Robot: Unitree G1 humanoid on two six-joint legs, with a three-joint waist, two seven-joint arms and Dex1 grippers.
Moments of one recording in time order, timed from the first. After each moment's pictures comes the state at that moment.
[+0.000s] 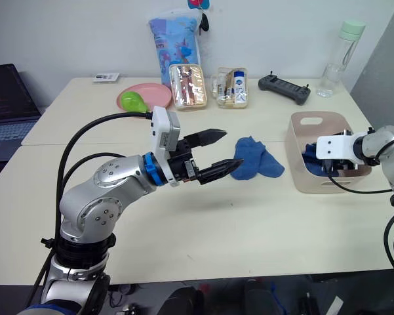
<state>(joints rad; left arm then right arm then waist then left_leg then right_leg) -0.60 0.40 -0.08 -0.43 -0.67 0.73 -0.63 -0.92 -1.01 0.34 0.64 -0.34 -0.18 1.13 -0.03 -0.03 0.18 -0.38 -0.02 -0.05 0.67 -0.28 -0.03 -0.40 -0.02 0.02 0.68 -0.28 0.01</state>
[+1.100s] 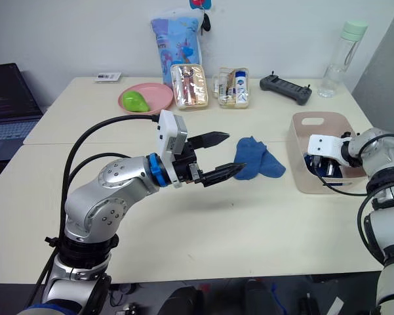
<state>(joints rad) -0.60 0.39 -0.11 -0.42 -0.62 0.71 -0.65 -1.10 -0.82 0.38 1.12 -0.45 -0.25 0.97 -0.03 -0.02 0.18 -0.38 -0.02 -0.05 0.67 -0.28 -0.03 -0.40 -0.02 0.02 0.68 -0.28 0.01</state>
